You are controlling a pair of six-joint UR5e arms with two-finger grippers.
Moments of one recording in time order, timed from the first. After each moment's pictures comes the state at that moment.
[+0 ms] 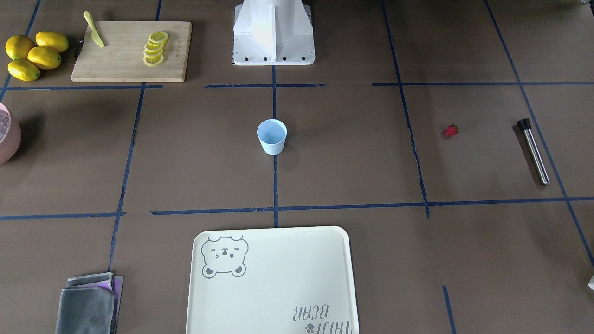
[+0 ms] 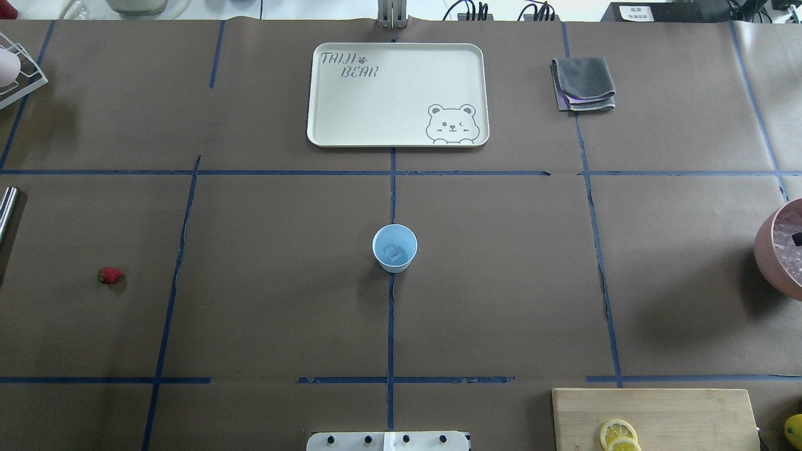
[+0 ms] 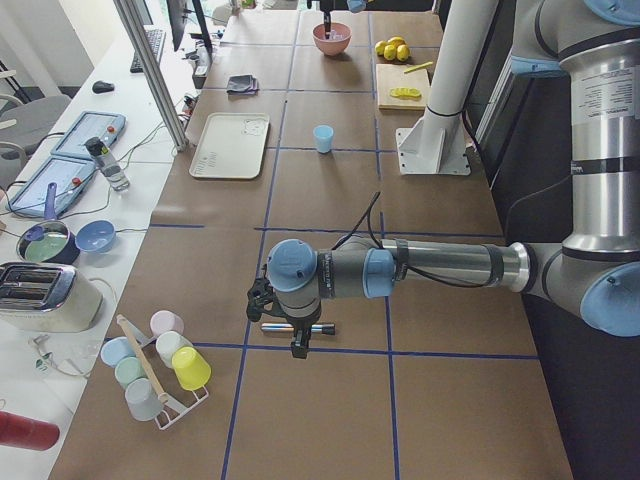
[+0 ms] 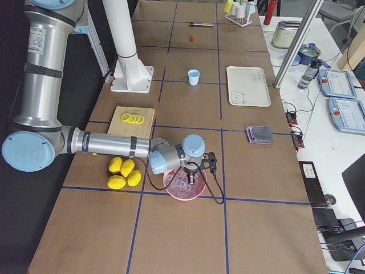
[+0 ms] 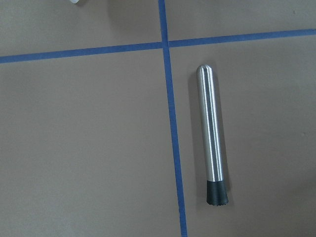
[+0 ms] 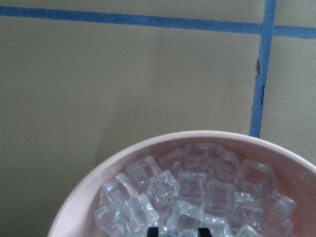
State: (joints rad) left arm -1.59 -1.44 -1.74 -1.48 -2.41 0.16; right arm 1.28 -1.75 1.61 -1.12 2.37 0.33
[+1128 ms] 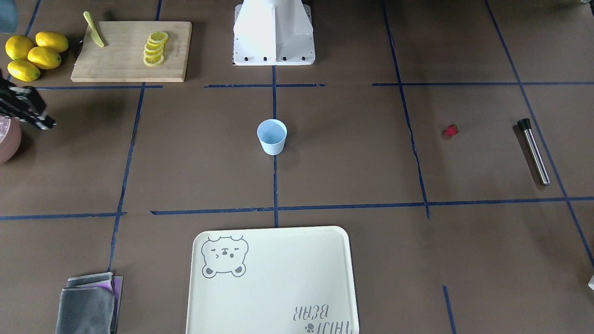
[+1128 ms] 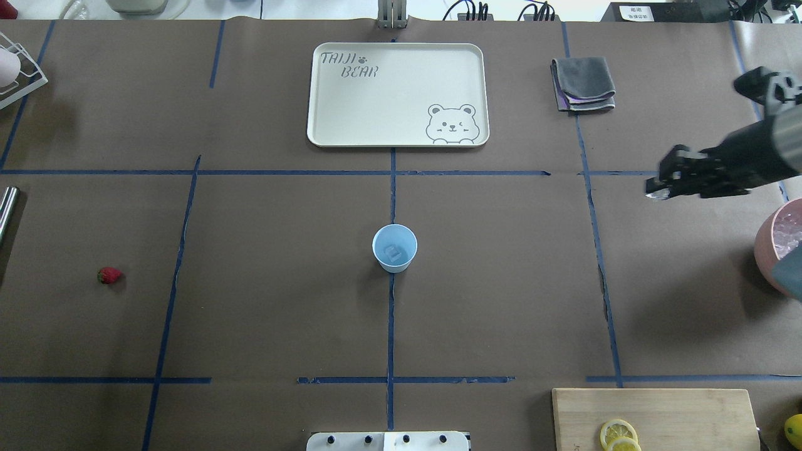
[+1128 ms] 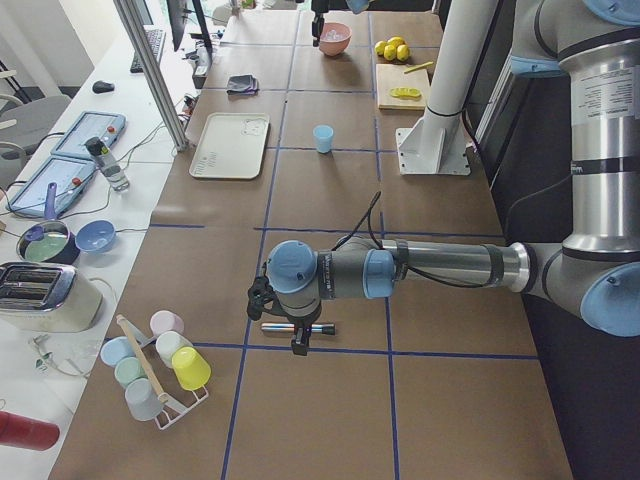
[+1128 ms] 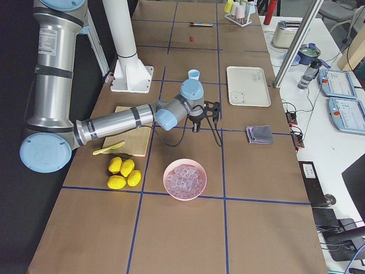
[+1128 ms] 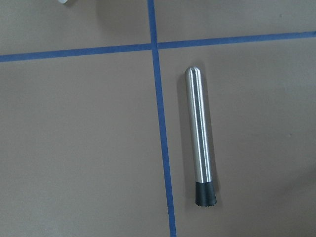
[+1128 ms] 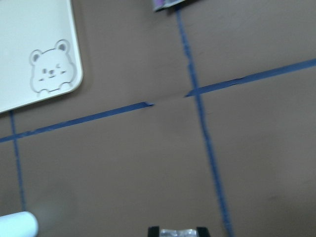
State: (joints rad) left arm -1.59 -1.43 -1.74 -1.48 -2.45 0.16; right arm 0.96 -1.50 2.01 -1.13 2.27 1.29
